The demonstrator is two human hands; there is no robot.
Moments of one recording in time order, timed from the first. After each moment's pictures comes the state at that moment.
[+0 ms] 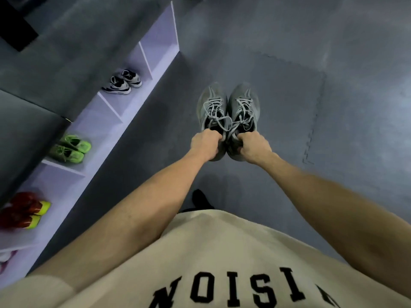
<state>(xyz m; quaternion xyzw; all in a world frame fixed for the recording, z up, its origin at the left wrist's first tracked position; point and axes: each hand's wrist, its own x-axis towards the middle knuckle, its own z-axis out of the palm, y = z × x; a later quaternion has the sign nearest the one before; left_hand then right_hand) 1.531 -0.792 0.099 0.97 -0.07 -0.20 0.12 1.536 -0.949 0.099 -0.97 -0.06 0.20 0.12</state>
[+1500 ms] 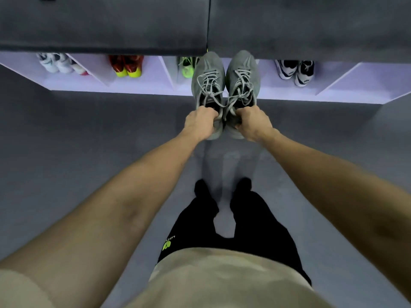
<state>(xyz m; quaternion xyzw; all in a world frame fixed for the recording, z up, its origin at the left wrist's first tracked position) 1.664 -0.486 0.006 0.80 0.52 -0.12 0.26 1.812 -0.538 0.021 -0.75 -0.60 0.28 0.00</state>
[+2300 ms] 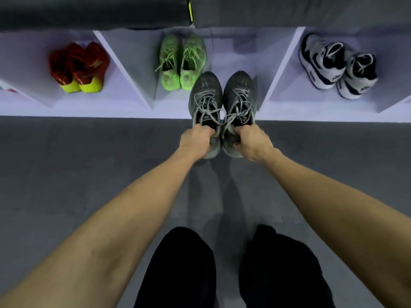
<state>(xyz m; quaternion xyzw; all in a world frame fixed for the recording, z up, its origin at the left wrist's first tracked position) 1.727 -0.305 -0.414 0.82 0.53 -0.11 0.21 1.874 -0.362 -0.398 -0.75 -0.61 0.26 0.01</state>
